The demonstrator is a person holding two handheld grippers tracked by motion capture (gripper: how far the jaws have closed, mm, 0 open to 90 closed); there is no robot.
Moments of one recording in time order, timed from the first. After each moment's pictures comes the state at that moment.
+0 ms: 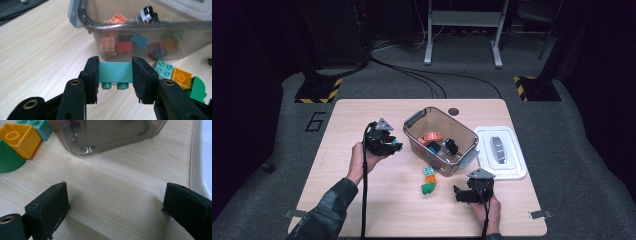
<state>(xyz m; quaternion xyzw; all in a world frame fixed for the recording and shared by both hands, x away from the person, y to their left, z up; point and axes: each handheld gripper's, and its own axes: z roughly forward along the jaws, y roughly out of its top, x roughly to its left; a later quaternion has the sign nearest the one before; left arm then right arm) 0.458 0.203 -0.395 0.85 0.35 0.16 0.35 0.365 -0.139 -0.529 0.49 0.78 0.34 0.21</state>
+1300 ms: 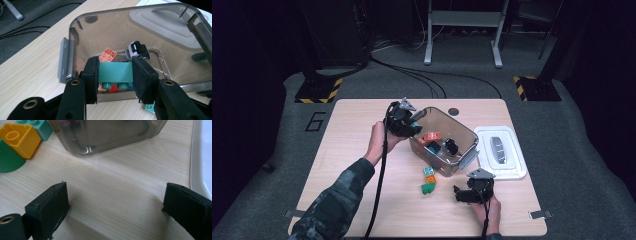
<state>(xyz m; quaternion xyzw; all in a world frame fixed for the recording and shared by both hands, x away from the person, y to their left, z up) 0.492 0.137 -0.354 0.87 0.30 0.16 0.35 0.365 -0.139 -0.529 0.49 0.78 0.34 0.21</state>
